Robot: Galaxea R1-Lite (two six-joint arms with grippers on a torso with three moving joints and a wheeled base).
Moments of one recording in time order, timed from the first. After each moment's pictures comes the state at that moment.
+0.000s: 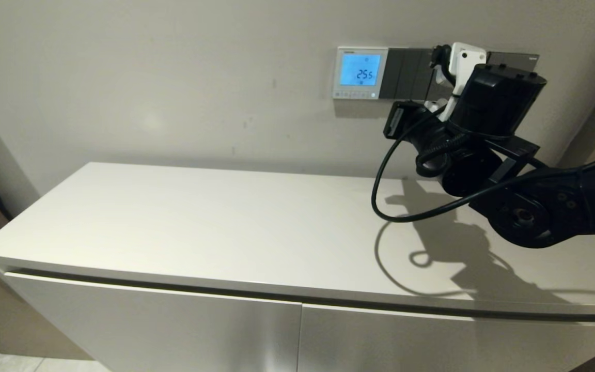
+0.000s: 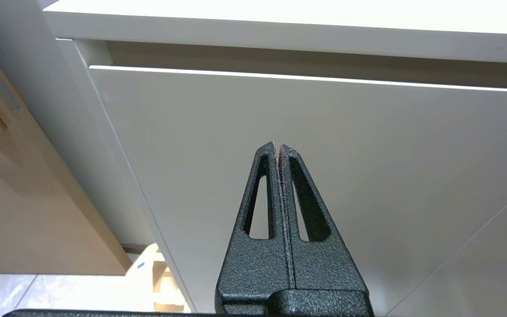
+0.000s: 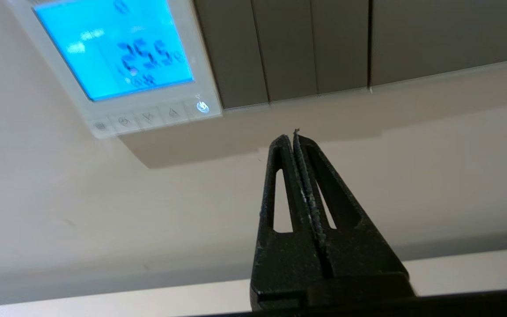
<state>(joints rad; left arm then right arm) 0.00 0.00 0.00 0.01 0.00 0.01 0.50 1.82 -1.23 -0.86 -0.56 0.02</state>
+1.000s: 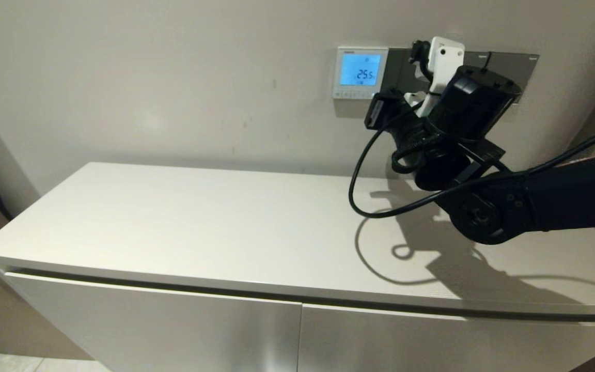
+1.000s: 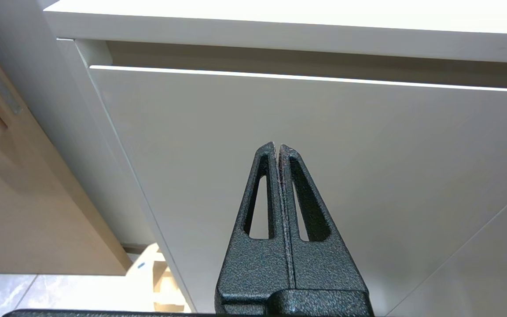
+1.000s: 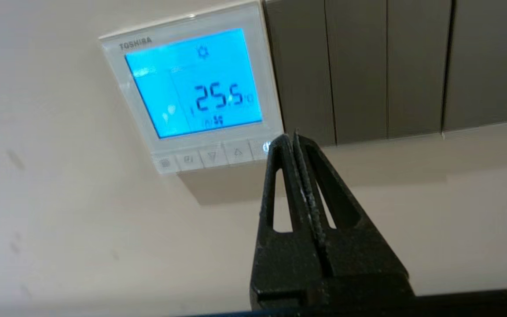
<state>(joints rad) 0.00 0.00 0.00 0.01 0.00 0.01 0.53 1.92 -1.32 -1.05 -0.51 -0.06</state>
